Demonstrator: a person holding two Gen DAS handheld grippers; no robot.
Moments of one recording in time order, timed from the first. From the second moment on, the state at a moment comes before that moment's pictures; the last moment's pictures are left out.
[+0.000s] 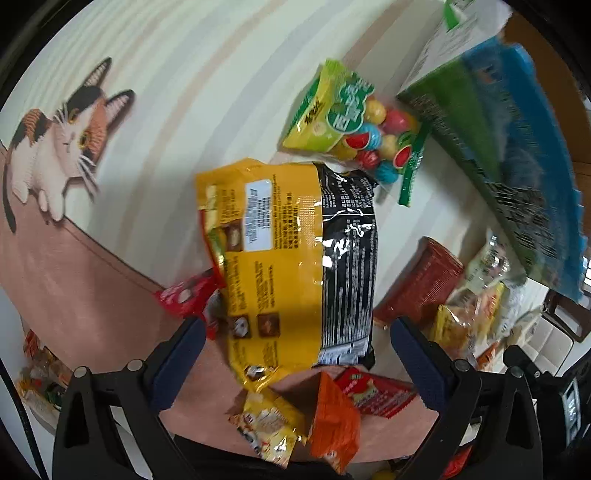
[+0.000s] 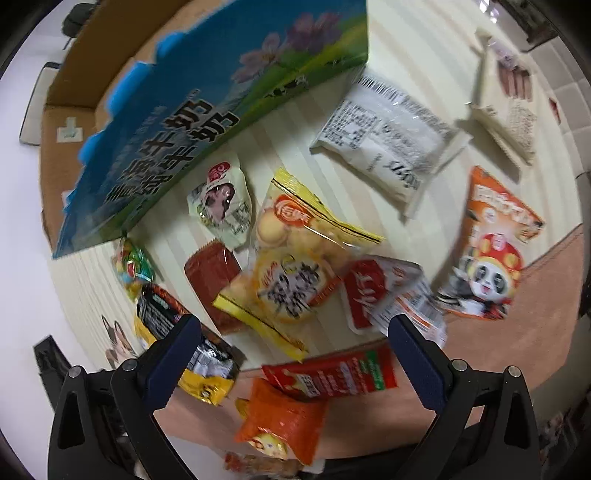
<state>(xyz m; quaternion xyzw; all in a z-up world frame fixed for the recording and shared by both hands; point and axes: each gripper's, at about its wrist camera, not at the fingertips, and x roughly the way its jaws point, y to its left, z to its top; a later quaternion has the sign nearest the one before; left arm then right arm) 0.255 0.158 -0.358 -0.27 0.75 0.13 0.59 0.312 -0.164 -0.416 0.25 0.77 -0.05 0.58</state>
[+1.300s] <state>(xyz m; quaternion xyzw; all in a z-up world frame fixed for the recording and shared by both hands) 0.204 0.085 -0.400 -0.04 0.75 0.06 0.66 0.270 -0.139 -0.459 -0.02 0.80 0.02 0.59</state>
